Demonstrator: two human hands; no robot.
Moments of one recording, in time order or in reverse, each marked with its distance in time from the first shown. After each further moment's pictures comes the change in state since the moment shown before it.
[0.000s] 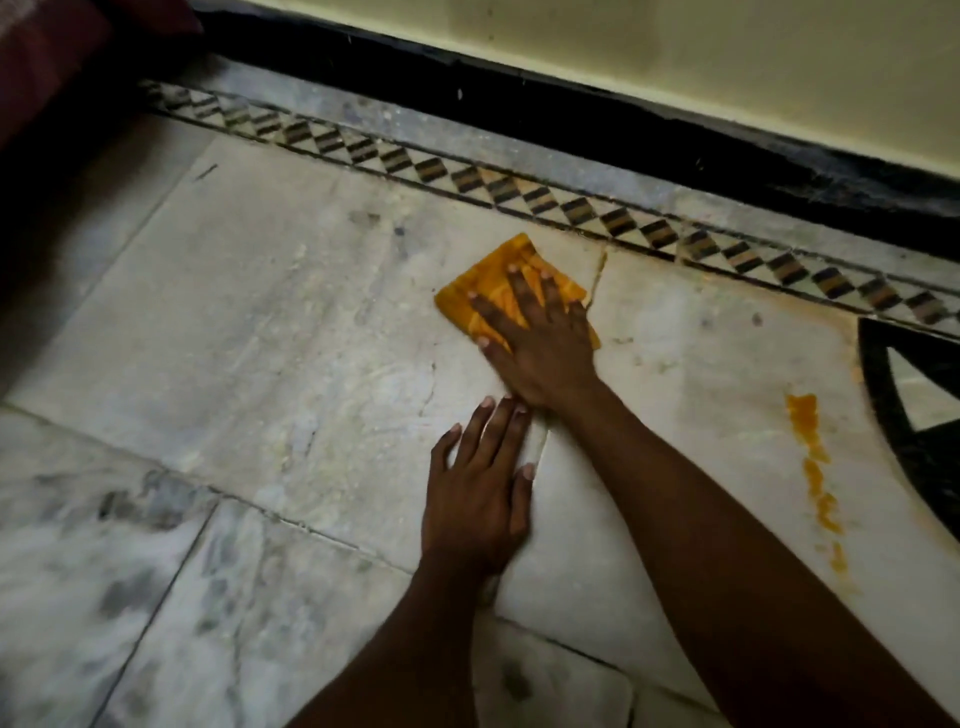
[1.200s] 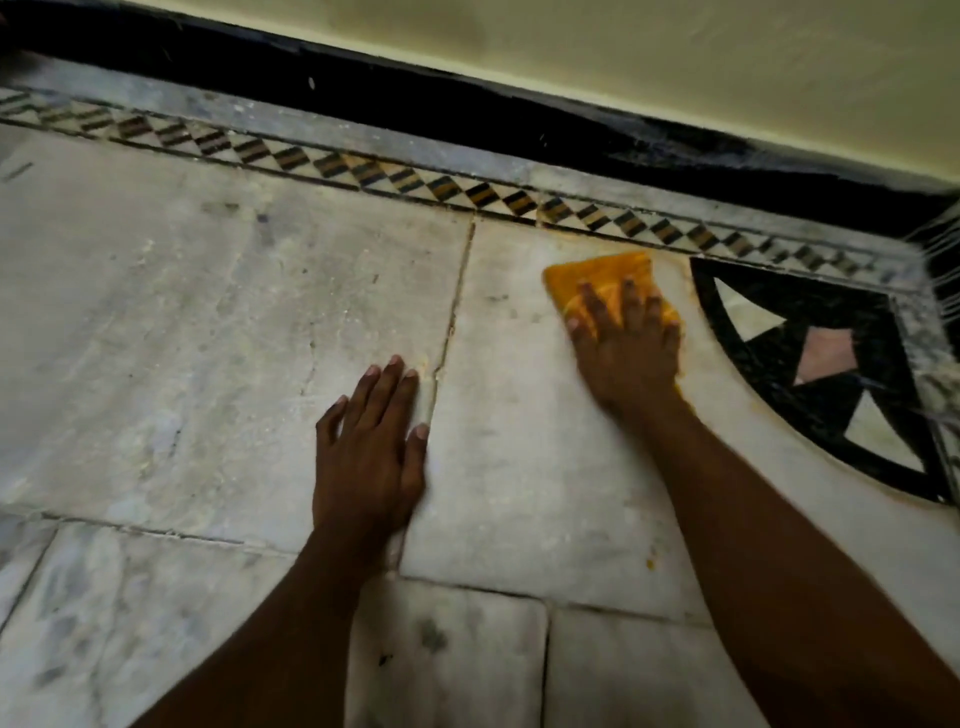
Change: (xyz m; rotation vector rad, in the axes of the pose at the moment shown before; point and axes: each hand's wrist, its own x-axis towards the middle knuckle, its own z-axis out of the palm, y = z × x) left_hand -0.005 -0.005 0.003 -0.049 0.032 0.059; right_hand -0.148 0.145 -0.029 0.006 0.080 0.653
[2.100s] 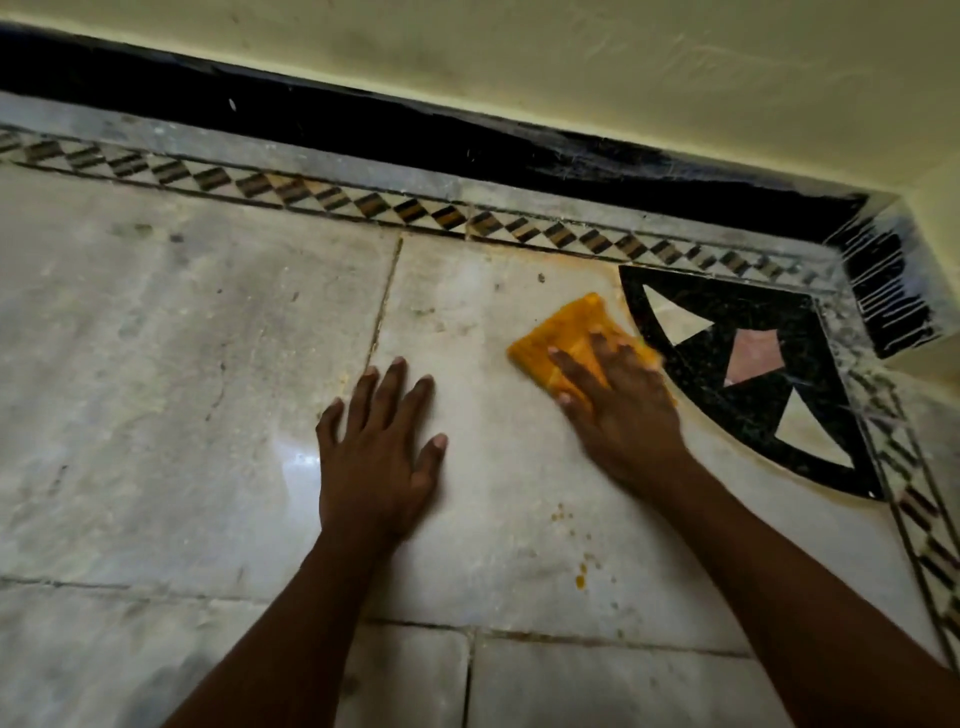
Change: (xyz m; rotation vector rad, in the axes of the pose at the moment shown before) left_hand 0.027 0.073 0.036 0.052 -0.075 0.051; right_hand -0.042 0.101 0.002 -0.055 0.065 -0.259
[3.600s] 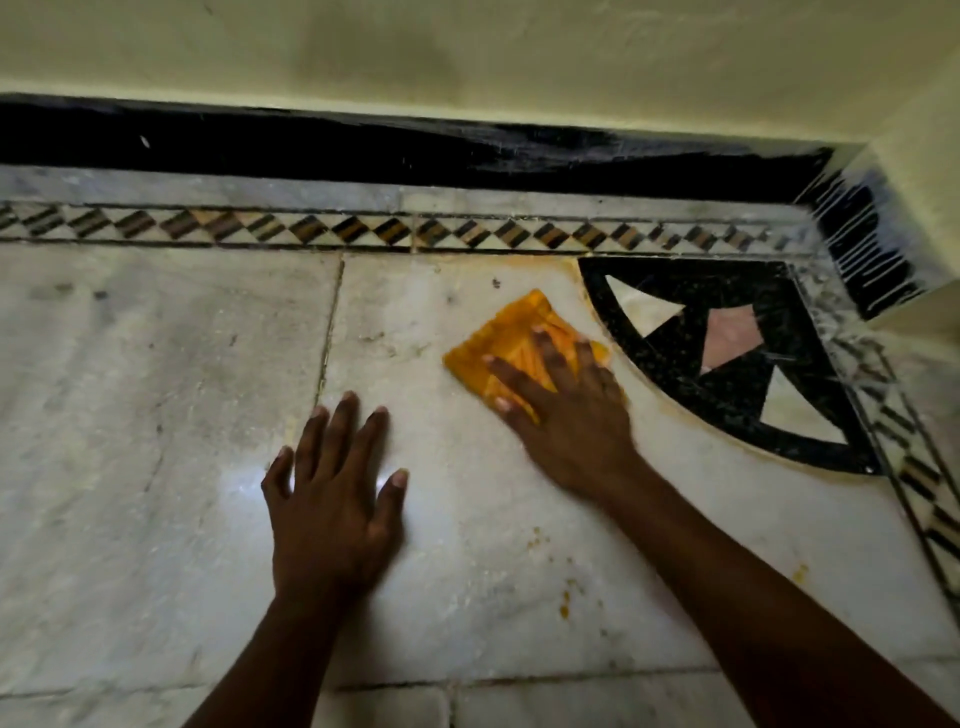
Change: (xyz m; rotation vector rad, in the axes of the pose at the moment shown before) left_hand -0.001 0.002 -0.002 0.023 0.019 -0.017; right_hand 0.009 -0.028 0.002 0.075 -0.048 0.093
